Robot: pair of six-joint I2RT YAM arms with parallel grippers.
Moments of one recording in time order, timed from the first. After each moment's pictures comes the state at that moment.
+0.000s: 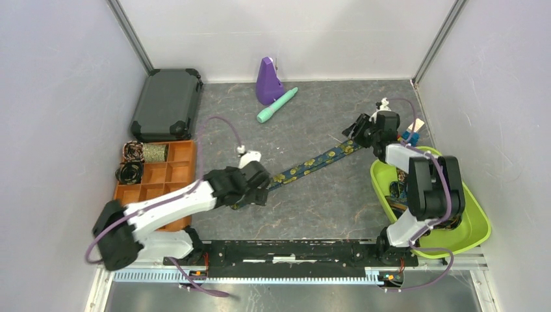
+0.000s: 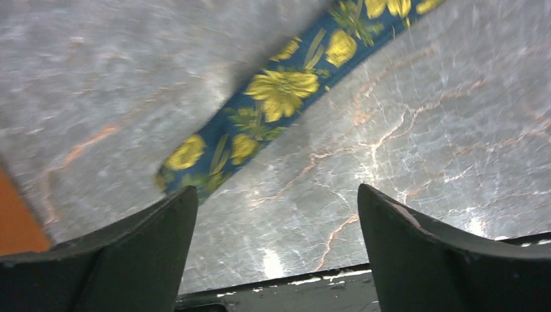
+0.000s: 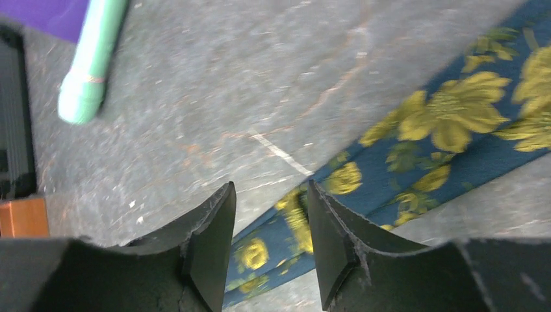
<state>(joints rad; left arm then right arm) -0.96 1.28 0.84 -0.74 -0.36 -0.66 -0.01 1.70 0.82 0.26 -0.30 0.56</state>
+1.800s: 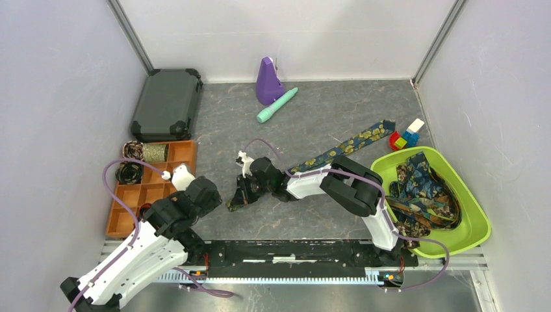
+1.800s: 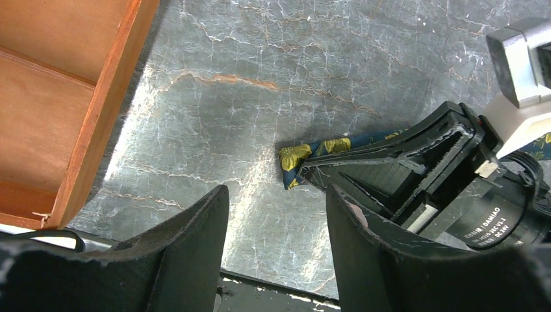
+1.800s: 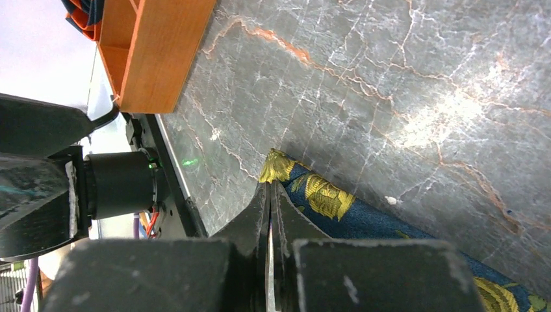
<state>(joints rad) -0.70 0.56 0.60 -1.05 -0.53 -1.16 1.06 2.10 1.15 0.41 -0.39 0.72</state>
